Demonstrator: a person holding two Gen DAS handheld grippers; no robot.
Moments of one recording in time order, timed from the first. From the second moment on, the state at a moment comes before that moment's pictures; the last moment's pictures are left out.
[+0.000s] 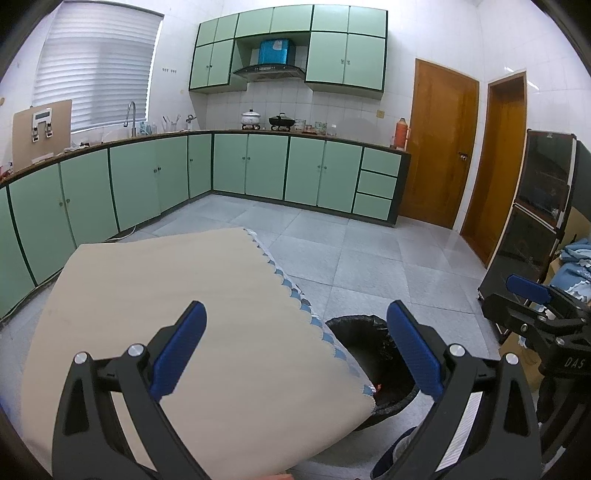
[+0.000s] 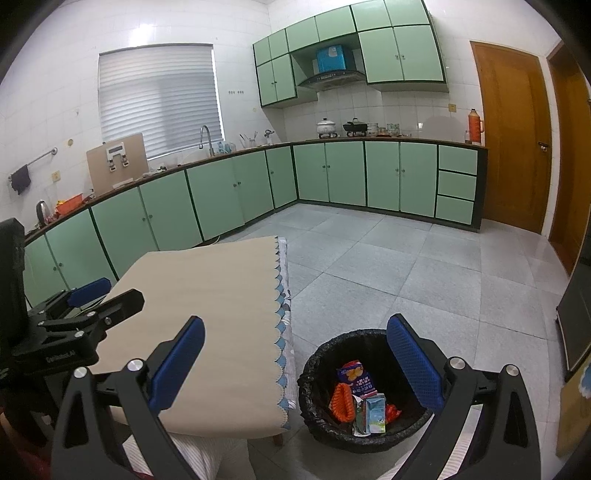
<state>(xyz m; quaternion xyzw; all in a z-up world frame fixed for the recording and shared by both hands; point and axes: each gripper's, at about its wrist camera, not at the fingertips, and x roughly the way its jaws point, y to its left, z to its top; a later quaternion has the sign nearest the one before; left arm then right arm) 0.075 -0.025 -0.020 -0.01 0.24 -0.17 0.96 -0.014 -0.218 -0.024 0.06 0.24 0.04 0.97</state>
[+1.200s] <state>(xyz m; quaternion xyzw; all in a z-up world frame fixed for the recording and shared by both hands) 0.071 -0.032 -0.021 0.00 0.24 -0.17 0.96 -0.012 -0.218 -0.025 0.07 0.24 0.04 0.97</state>
